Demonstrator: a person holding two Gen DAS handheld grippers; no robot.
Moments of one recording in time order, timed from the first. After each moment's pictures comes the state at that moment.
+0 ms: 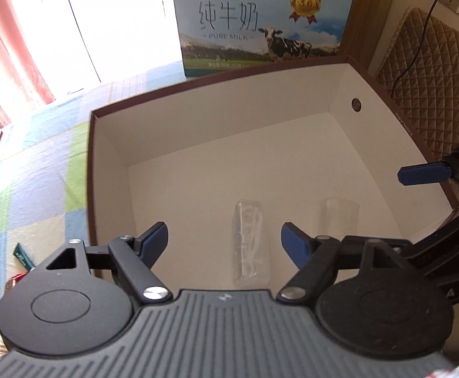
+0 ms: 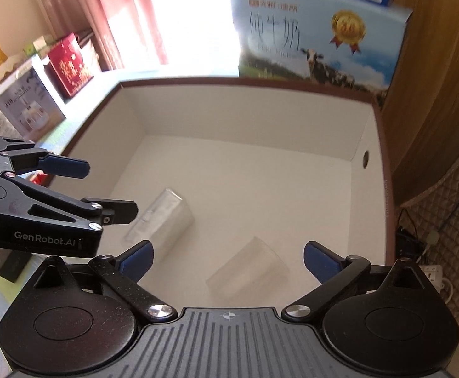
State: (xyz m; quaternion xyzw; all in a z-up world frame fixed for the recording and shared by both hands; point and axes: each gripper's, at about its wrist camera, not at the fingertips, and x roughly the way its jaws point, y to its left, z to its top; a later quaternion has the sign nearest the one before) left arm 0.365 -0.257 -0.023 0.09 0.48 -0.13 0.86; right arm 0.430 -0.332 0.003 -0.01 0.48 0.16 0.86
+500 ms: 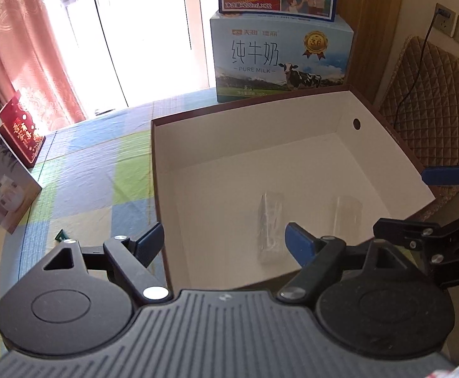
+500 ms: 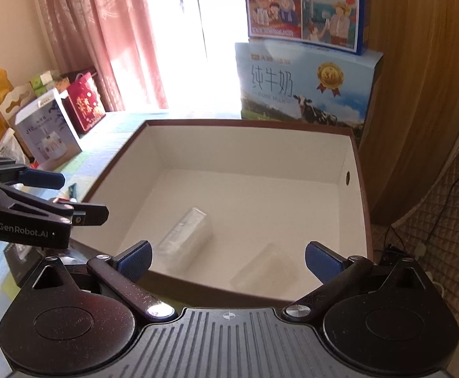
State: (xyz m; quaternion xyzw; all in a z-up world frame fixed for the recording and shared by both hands) left arm 0.298 -0.221 0.020 0.08 0.43 -0.10 0.90; right arm 0.365 -0.320 0.043 0.00 0.40 0.15 0.90
